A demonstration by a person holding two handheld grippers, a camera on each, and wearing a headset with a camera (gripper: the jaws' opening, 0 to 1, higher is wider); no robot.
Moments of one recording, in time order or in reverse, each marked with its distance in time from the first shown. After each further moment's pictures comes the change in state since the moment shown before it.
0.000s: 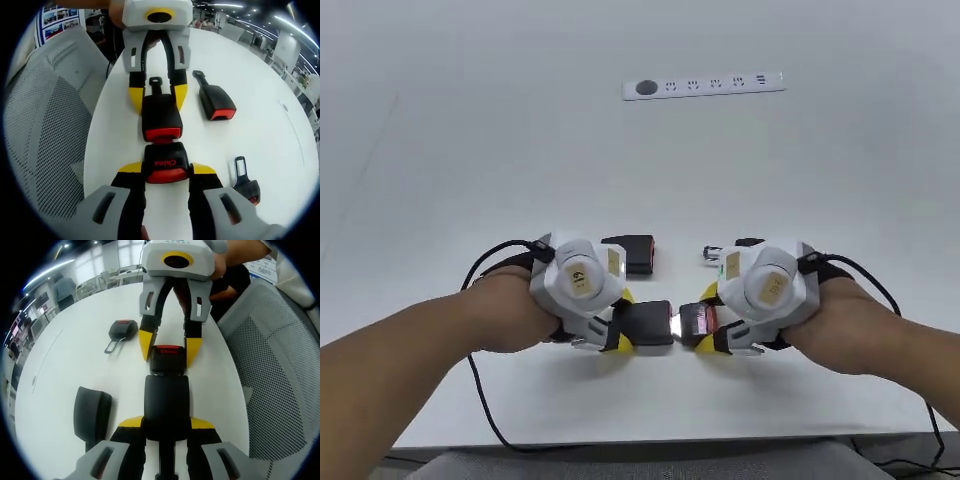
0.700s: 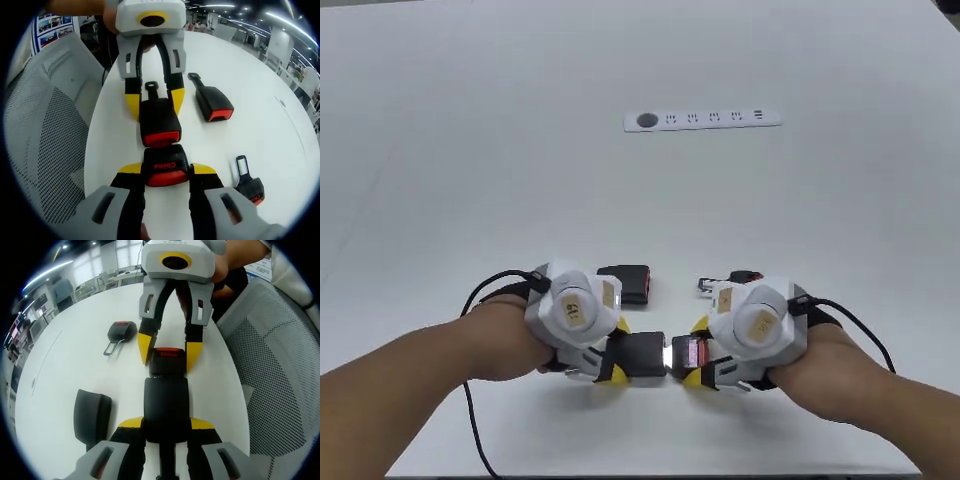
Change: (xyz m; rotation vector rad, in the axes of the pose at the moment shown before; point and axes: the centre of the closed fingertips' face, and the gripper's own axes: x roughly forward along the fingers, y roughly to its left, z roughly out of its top) left arm -0.004 -0.007 0.006 0.015 -0.001 -0.006; right arm 0.005 0.000 0.007 0.051 -0.033 -0.022
